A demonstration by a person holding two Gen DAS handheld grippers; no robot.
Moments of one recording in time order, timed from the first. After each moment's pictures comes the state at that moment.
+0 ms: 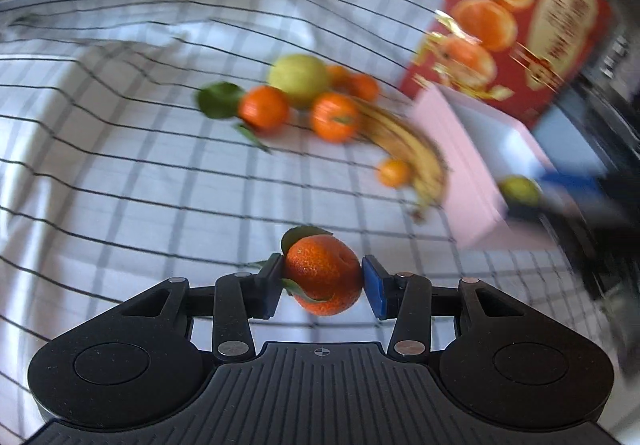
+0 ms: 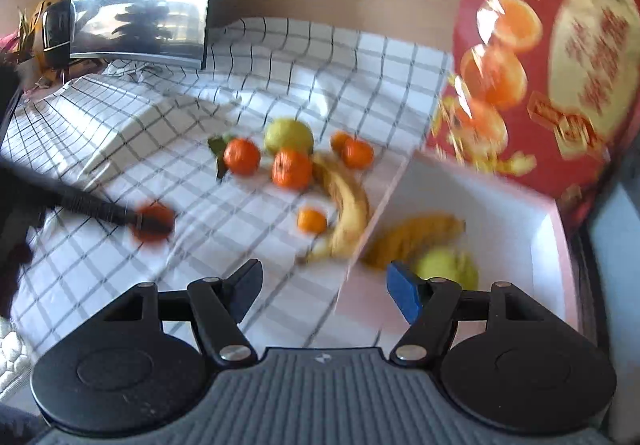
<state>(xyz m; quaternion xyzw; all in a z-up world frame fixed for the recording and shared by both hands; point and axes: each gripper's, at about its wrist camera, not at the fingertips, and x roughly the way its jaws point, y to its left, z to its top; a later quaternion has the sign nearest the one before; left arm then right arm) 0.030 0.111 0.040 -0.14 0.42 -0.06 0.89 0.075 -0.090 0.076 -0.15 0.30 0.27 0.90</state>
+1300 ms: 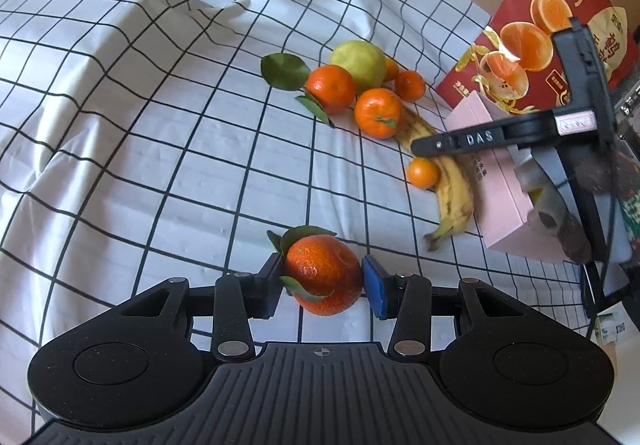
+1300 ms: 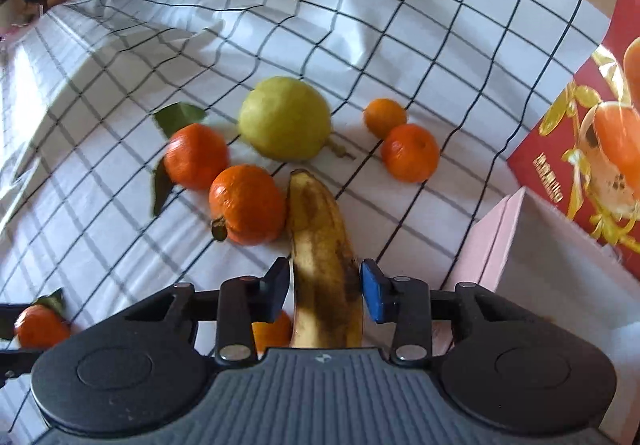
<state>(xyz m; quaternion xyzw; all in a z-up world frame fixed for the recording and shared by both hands) 0.013 0.162 0.022 -0.20 0.43 -0.03 0.88 0.220 0.000 0.029 -0.19 0.46 0.29 0.81</state>
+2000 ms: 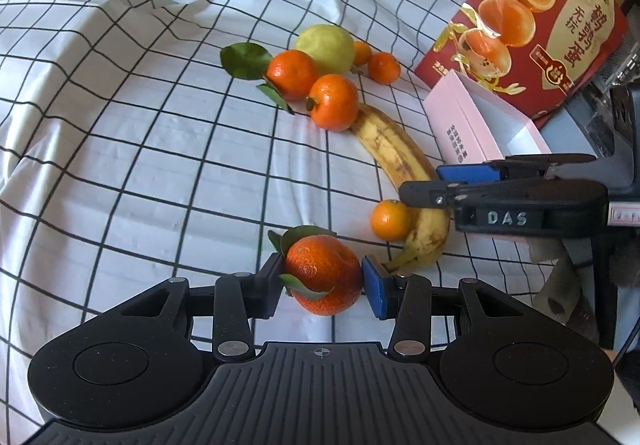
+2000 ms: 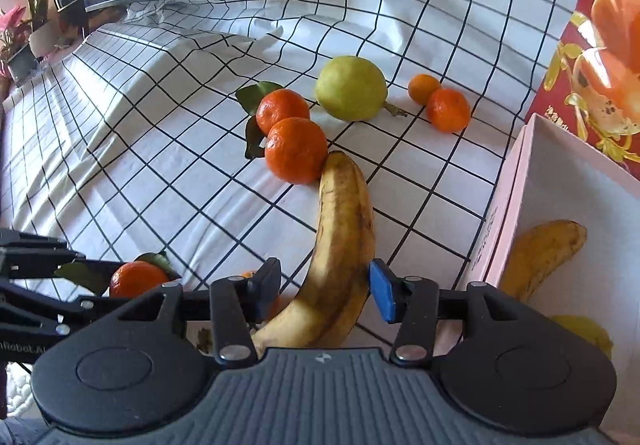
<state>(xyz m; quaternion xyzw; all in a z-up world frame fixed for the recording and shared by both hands) 0.022 0.134 0.022 -0.18 0.44 -0.04 0.88 0.139 -0.030 0.032 -0.15 0.42 0.32 0.84</state>
